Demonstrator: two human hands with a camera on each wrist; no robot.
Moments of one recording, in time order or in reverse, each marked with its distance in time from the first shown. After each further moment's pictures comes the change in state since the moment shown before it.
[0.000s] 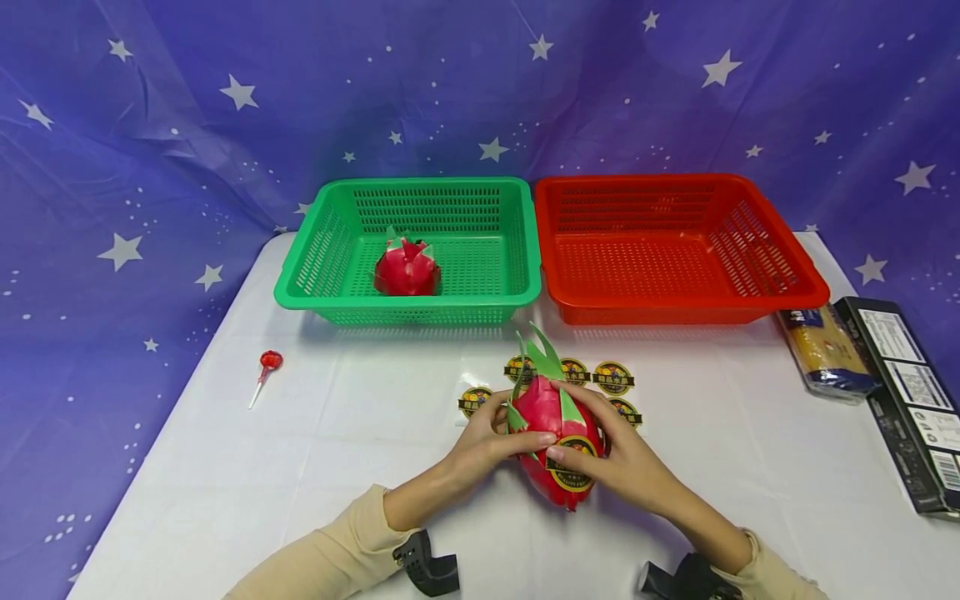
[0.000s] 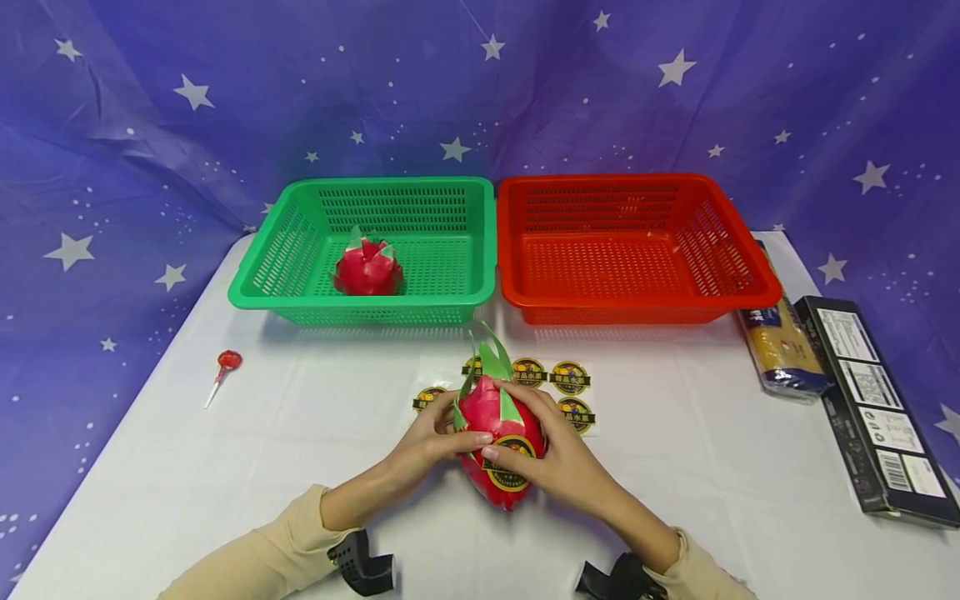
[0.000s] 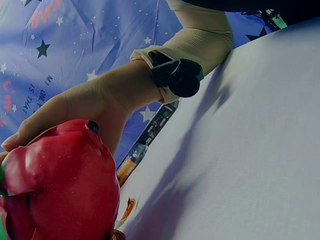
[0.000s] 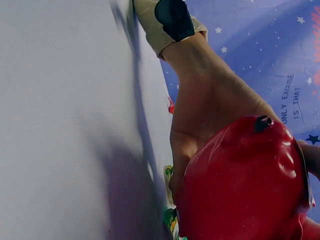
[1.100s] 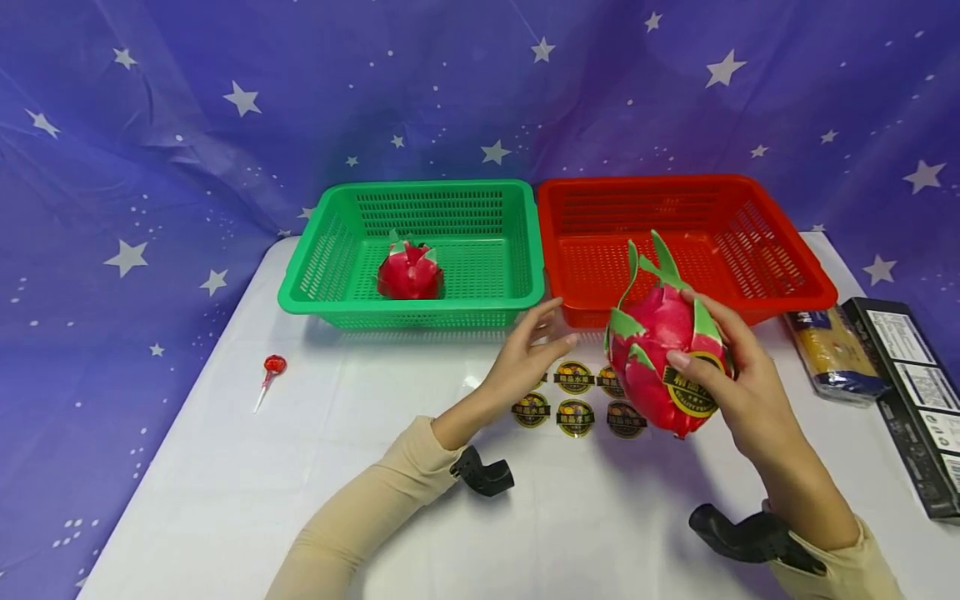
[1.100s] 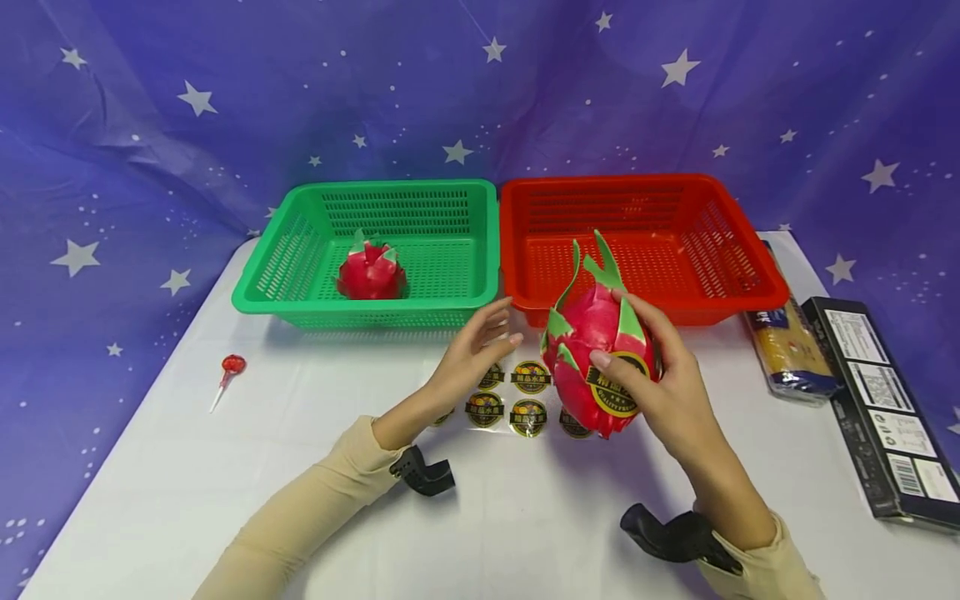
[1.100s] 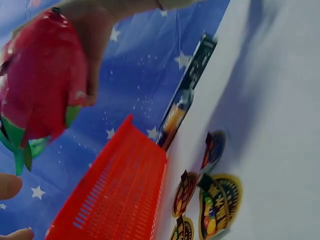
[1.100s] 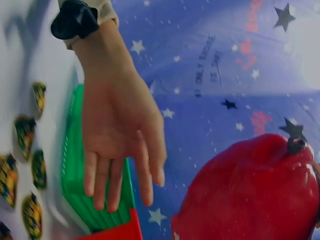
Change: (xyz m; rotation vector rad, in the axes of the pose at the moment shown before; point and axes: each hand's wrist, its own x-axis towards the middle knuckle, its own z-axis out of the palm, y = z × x) left_hand 0.078 0.047 0.007 0.292 0.035 0.323; right_hand 0.006 -0.041 -0.094 0.282 0.332 -0.050
